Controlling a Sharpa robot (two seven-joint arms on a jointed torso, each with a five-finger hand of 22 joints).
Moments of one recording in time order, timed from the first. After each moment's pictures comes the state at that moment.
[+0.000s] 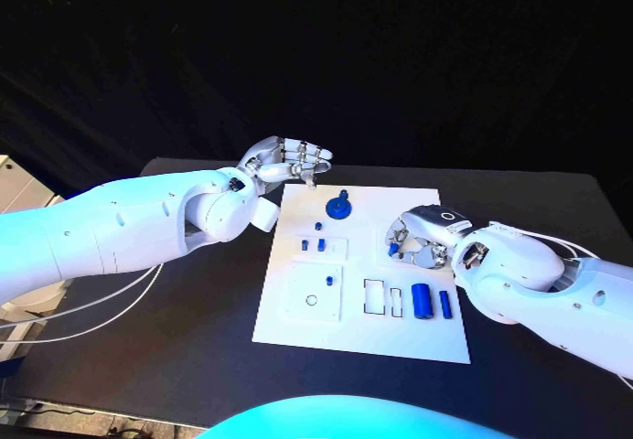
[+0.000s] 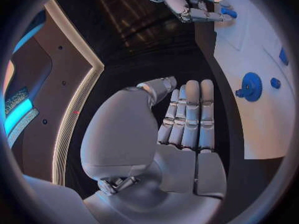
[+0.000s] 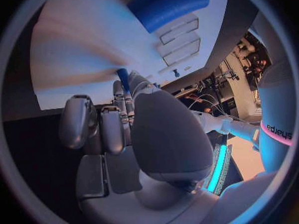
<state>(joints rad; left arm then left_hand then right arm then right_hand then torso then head) 1.18 -0.92 0.00 1.47 -0.18 -0.20 0.35 1.42 -0.22 0.61 0.02 0.17 0.87 0.21 0.24 0.33 0.94 0.14 0.42 0.22 1.00 0.06 1.08 0.47 0.17 0.84 0.15 0.98 0.74 1.22 -0.70 -0.16 1.56 -1.68 -0.27 -0.21 1.57 -0.15 0.23 0.29 0.11 1.05 0.13 0.14 0.34 1.14 0.07 0.22 0.07 1.47 0.00 1.39 1.18 0.08 1.46 0.09 1.16 1.31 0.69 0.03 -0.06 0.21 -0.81</state>
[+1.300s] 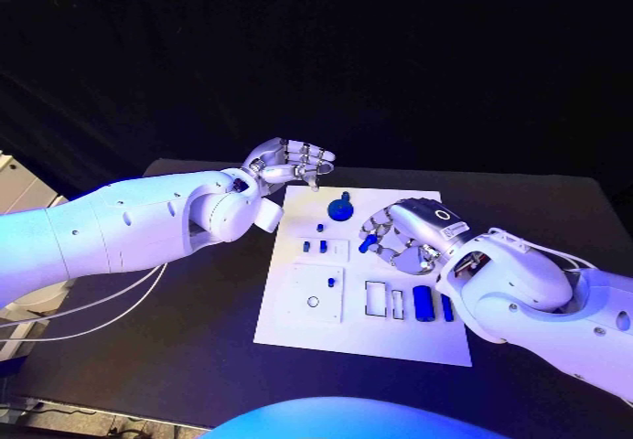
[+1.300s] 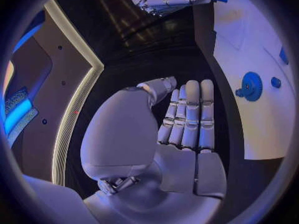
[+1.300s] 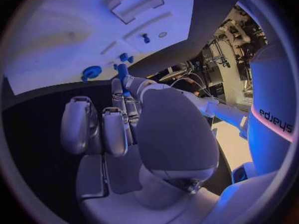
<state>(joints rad) 1.18 -0.91 0.00 1.46 -0.18 -0.20 0.34 1.42 -0.22 0.61 0.02 0.17 0.87 0.21 0.24 0.33 0.94 0.14 0.42 0.22 1.00 0.06 1.08 0.47 0.17 0.84 0.15 0.98 0.74 1.22 -0.71 -0.14 1.75 -1.66 -0.43 -0.23 1.49 -0.17 0.58 0.20 0.11 1.08 0.11 0.19 0.40 1.26 0.09 0.13 0.10 1.47 -0.03 1.40 1.18 0.07 1.47 0.07 1.21 1.31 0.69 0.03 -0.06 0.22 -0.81</state>
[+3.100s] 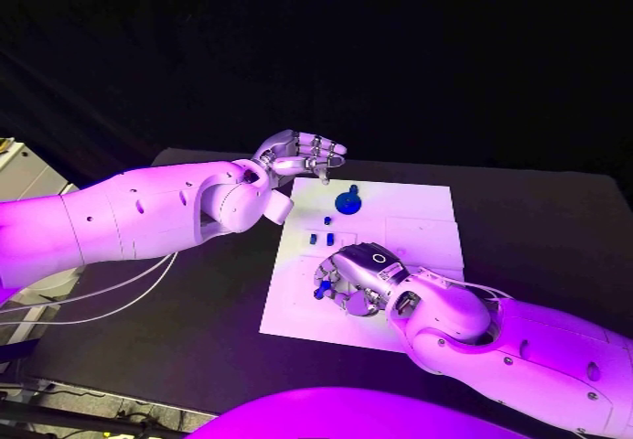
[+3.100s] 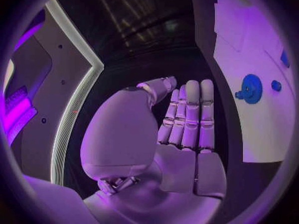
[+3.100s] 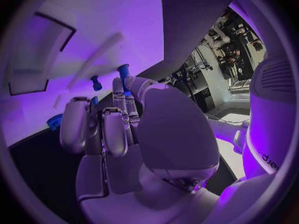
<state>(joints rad) 1.18 -0.90 0.00 1.45 -0.17 -0.19 0.34 1.42 -0.22 0.61 0.01 0.17 0.87 0.21 0.24 0.33 0.94 0.14 0.43 0.22 1.00 0.06 1.08 0.47 0.17 0.84 0.15 0.97 0.73 1.08 -0.51 -0.18 1.65 -1.72 -0.37 -0.21 1.47 -0.18 0.59 0.19 0.10 1.07 0.11 0.21 0.42 1.28 0.07 0.12 0.10 1.47 -0.03 1.40 1.18 0.07 1.47 0.08 1.19 1.31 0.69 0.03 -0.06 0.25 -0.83</state>
